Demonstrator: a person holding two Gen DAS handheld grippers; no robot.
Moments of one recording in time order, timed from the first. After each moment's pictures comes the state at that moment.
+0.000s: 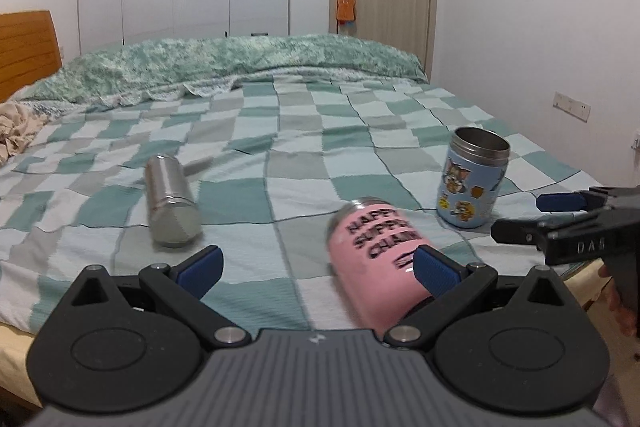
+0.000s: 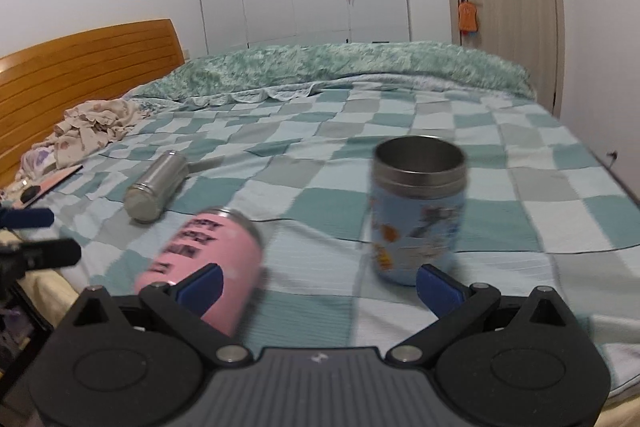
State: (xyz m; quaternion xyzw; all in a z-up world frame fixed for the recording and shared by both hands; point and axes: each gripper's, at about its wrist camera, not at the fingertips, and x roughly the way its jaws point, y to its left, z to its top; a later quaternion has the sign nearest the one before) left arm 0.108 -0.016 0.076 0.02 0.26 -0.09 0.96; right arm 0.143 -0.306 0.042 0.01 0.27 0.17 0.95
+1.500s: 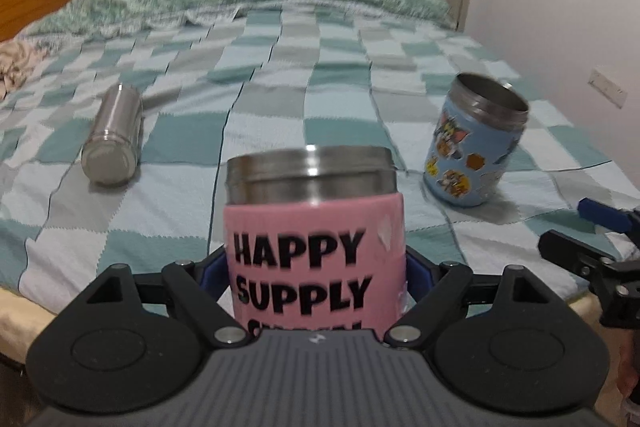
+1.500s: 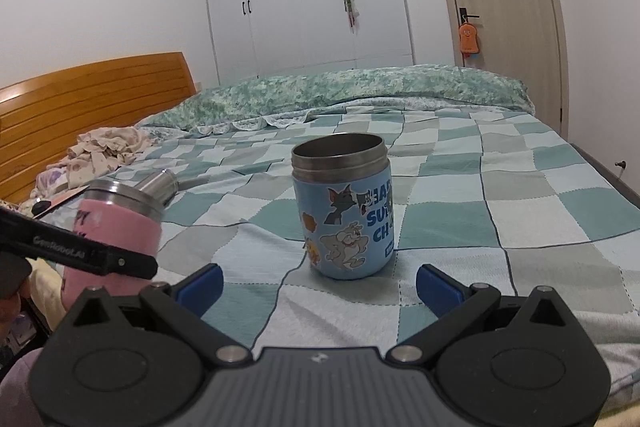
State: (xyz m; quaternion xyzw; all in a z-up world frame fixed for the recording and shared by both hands) left arm 0.159 -0.092 0.048 -0.01 0.35 -0.04 0.94; right arm 0.135 -0.374 0.008 0.05 0.22 0.20 0.95
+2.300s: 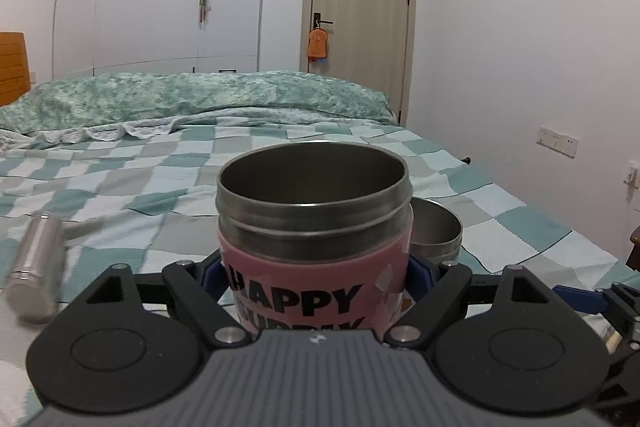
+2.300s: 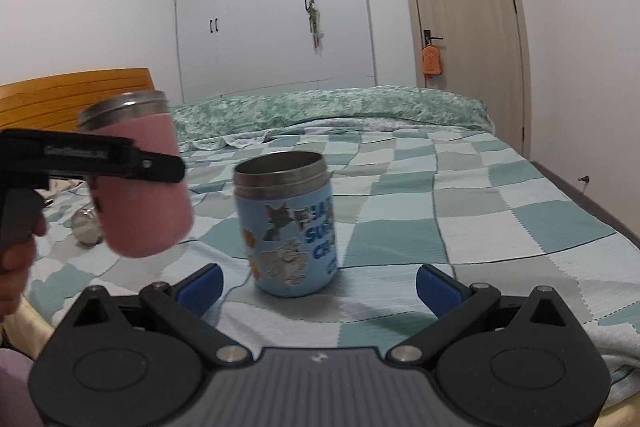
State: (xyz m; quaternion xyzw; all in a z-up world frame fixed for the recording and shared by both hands) left arm 0.212 -0.149 0.063 0.00 0.20 -0.11 0.97; right arm 0.144 -0.393 0.000 0.04 0.18 0.13 0.97
